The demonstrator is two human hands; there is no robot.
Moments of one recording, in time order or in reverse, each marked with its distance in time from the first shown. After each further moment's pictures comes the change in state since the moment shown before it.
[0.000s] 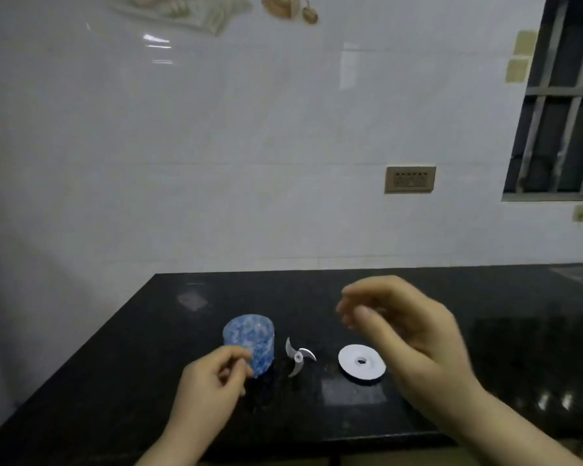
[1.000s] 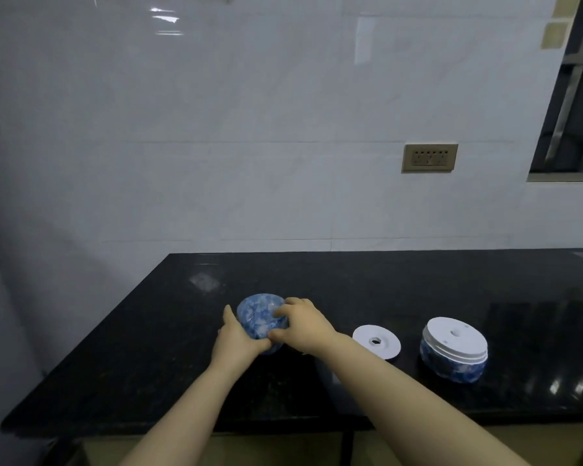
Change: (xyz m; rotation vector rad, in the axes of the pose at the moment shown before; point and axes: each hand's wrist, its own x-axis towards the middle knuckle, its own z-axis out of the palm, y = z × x) left_hand 0.077 -0.071 0.036 0.302 -0.085 -0.350; right_hand 0.034 0.155 0.156 -0.549 -0.655 0.454
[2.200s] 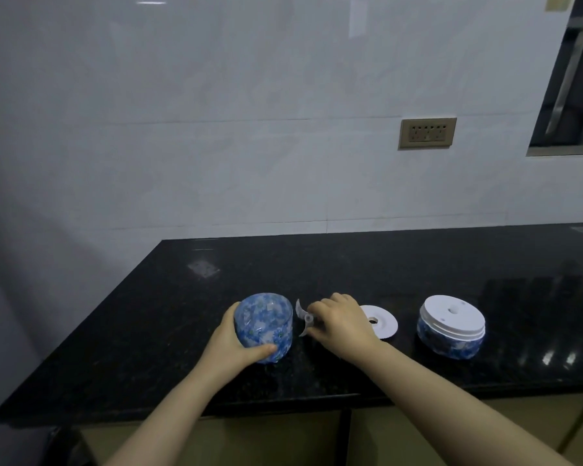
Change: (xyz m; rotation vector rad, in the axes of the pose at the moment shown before) left_hand -0.028 -0.022 -0.009 -0.185 -0.190 0.284; right_hand -0.044 0.056 0.001 -0.330 0.326 -0.190
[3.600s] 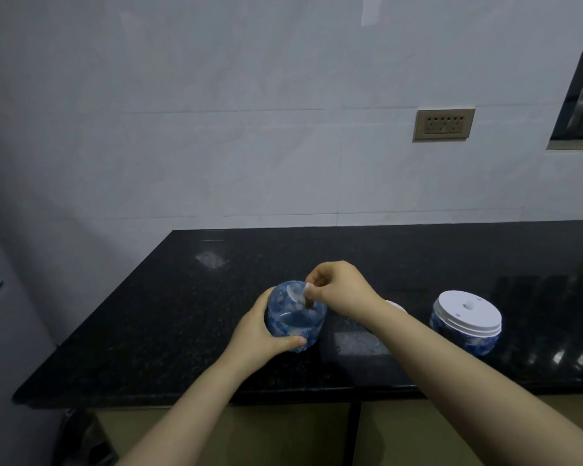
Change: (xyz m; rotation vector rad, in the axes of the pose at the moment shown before) left_hand -0.006 0.021 0.014 -0.022 -0.062 0.113; right_hand 0.033 -0.032 -0.057 0.661 -0.169 0.360
